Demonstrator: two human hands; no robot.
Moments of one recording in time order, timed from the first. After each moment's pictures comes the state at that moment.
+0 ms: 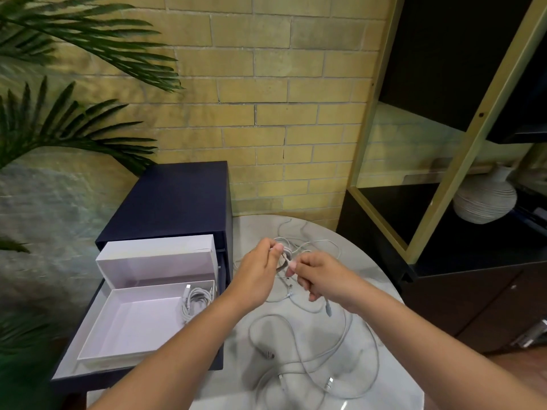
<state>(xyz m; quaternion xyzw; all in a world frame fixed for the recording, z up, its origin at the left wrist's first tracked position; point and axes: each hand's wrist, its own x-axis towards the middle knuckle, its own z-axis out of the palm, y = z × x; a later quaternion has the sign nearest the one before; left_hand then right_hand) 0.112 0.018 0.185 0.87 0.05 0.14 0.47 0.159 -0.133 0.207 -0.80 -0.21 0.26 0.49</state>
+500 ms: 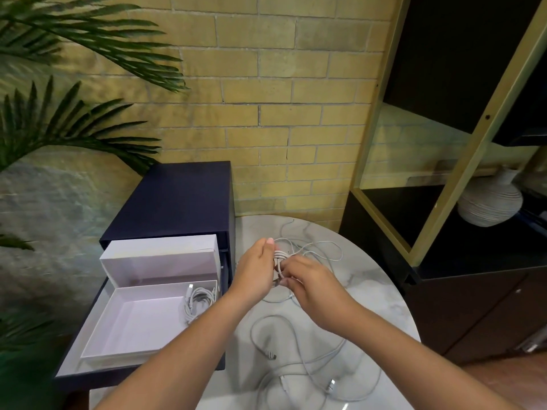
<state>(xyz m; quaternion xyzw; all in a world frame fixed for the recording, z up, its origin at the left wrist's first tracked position) 0.122 0.016 0.185 0.82 0.16 0.14 0.53 0.147 -0.124 0.182 -0.83 -0.45 -0.06 0.32</state>
